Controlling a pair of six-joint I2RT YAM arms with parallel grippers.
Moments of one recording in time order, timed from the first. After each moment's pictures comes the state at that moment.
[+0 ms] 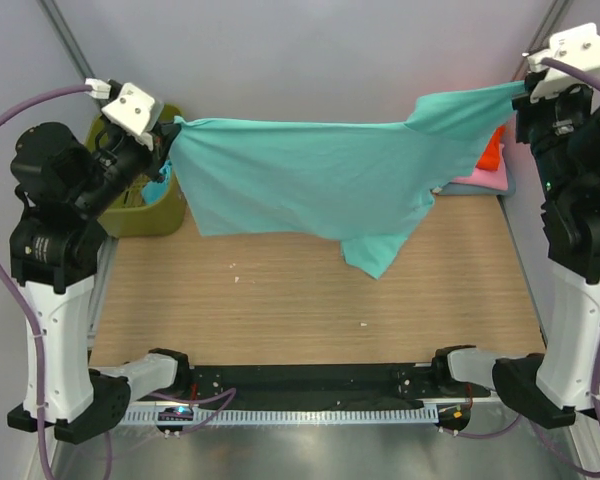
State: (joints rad) left arm -0.21 1.16 1.93 -0.76 0.31 0.33; right arm 0.13 1.25 2.15 -0.76 0.18 -0.45
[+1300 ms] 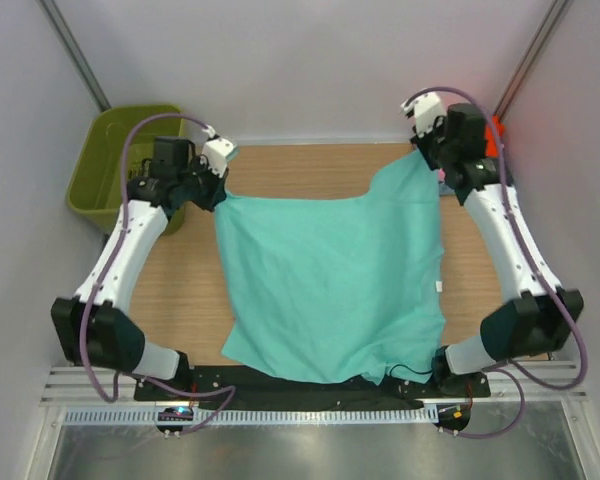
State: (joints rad) left arm -0.17 1.41 1.42 -0.70 0.35 0.39; right arm 0.13 1.44 1.56 -0.50 0.03 -0.56
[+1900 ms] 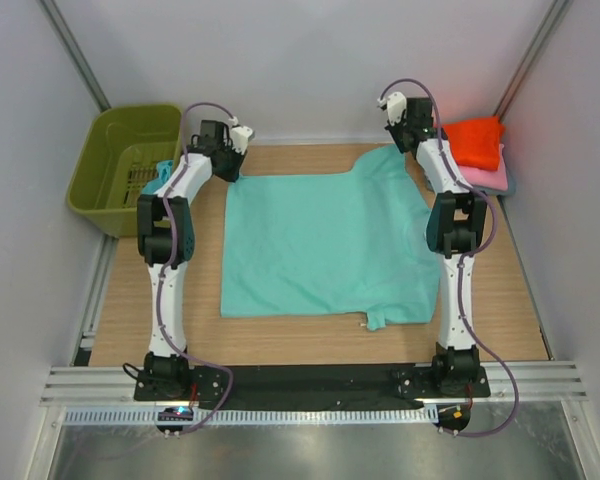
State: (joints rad) left arm -0.13 2.35 2.01 -0.52 0.24 0.39; right arm 0.07 2.50 2.35 -0.47 -0.01 -0.53
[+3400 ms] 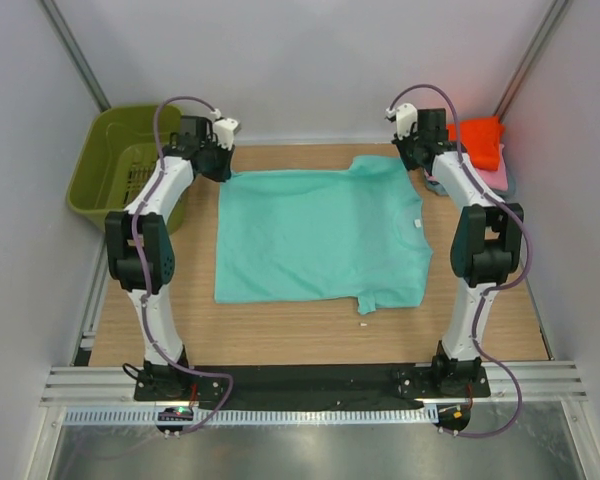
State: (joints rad) left arm -0.11 2.03 1.78 -0.53 0.29 0.29; right arm 0.06 2.04 1.77 -0.39 -0.07 -0.45
